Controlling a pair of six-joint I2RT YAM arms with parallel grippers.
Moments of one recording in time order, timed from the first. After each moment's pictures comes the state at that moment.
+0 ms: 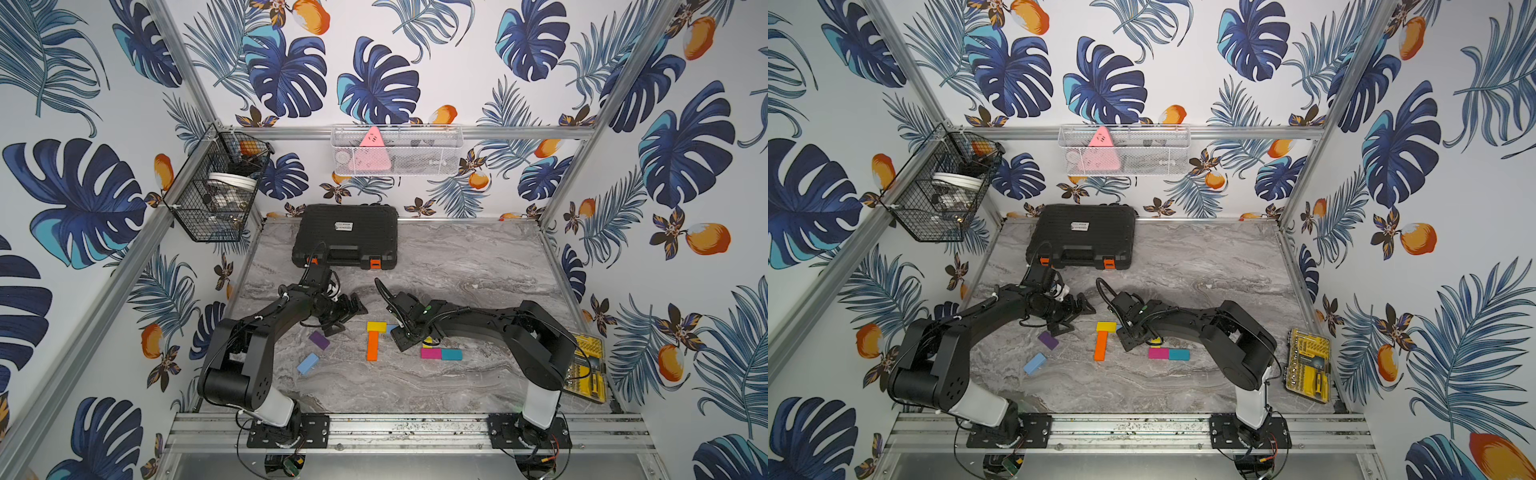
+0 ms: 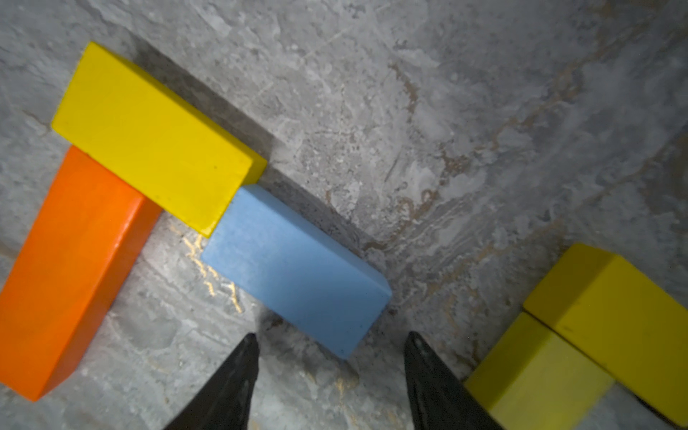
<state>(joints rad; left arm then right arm) -0.13 1.55 0.87 -0.56 0.53 -0.66 0.93 1.87 1.15 -0.52 0.12 0.32</state>
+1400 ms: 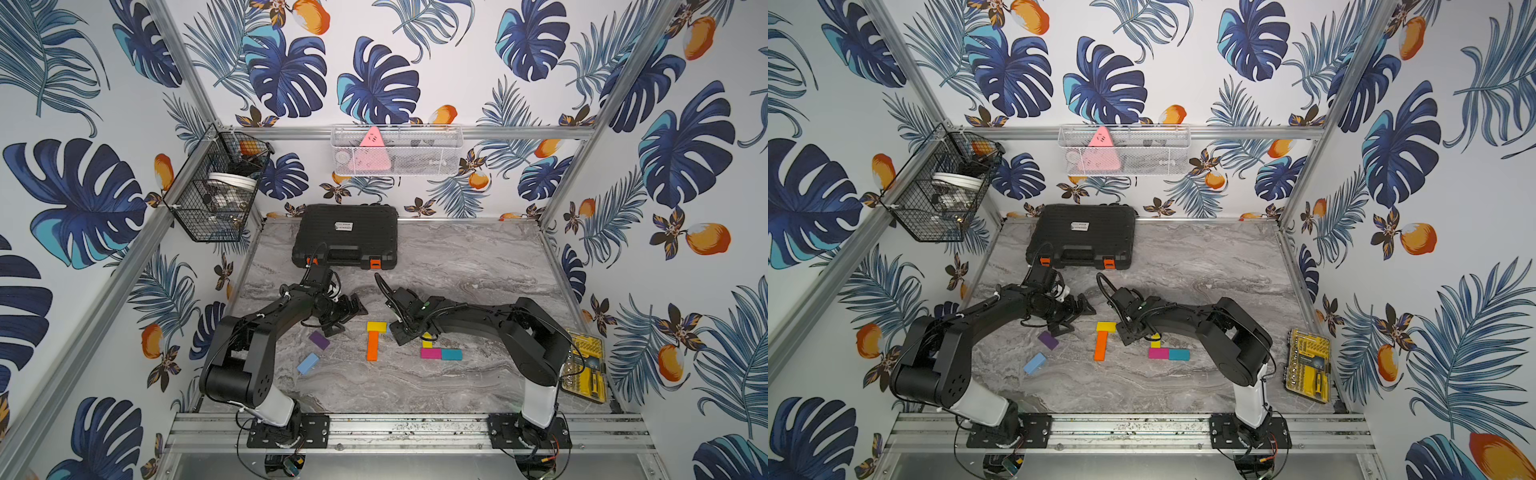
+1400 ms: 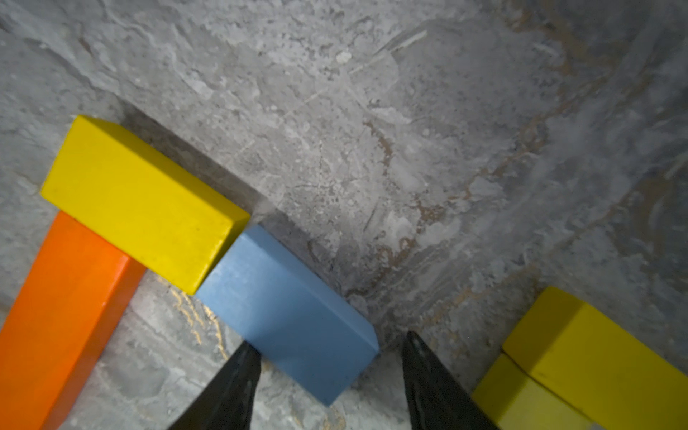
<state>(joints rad) -0.14 1.56 0.87 -0.55 0.52 -0.66 0.90 1.91 1.19 -0.49 0.13 0.32</state>
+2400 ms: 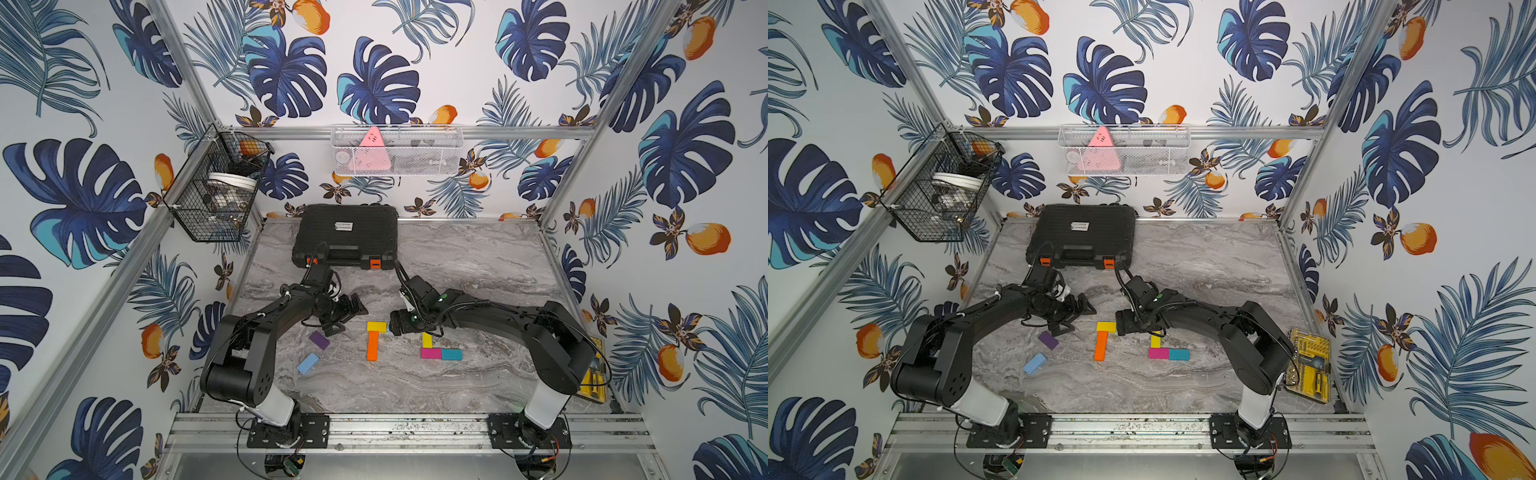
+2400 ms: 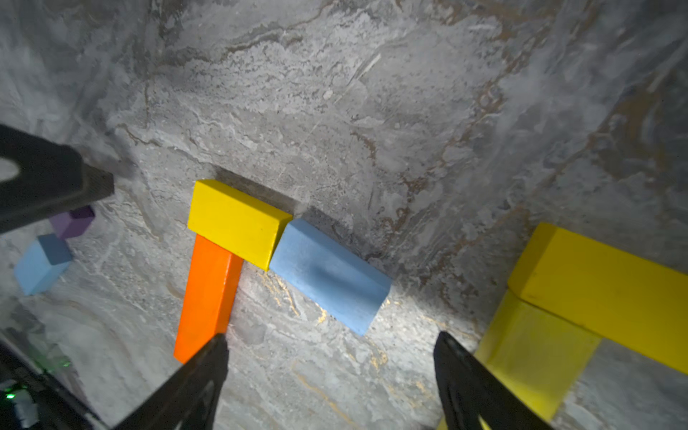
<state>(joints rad) -0.14 1.57 0.87 -0.54 0.52 -0.66 0.82 1.78 1.15 -0.47 -0.09 0.62</state>
